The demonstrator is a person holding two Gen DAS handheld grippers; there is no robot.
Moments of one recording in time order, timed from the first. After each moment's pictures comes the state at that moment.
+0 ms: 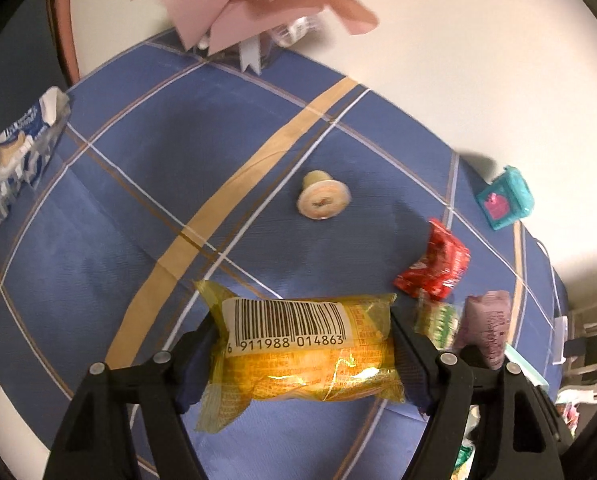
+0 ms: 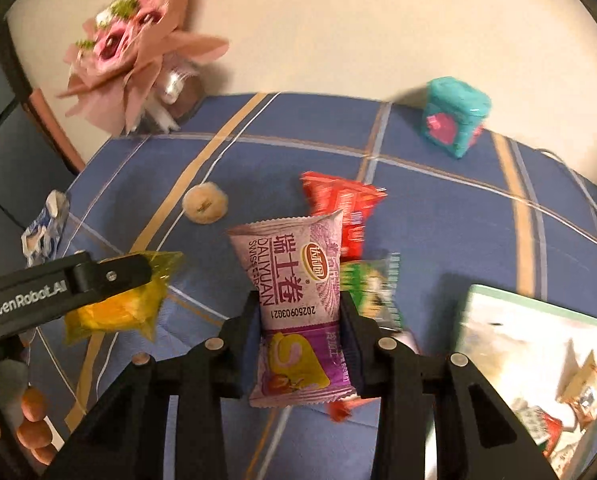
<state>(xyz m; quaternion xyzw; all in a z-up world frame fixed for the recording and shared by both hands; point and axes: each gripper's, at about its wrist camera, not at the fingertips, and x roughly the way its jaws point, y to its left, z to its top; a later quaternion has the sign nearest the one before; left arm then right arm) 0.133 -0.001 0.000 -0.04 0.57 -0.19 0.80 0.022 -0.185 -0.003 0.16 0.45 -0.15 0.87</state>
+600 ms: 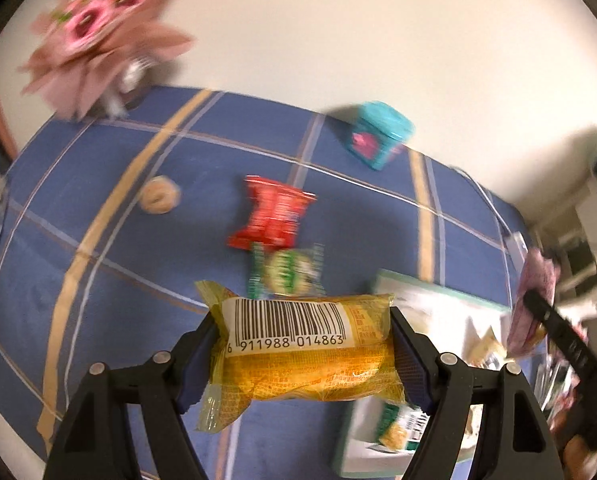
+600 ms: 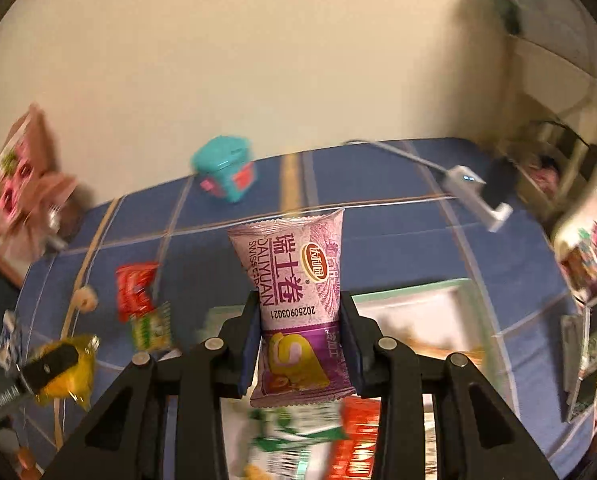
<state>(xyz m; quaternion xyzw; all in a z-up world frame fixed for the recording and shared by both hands) 0.031 -0.121 0.042 0.05 0.52 -0.31 0.79 -0.137 -0.332 0.041 0.25 0.36 -0.34 0.83</state>
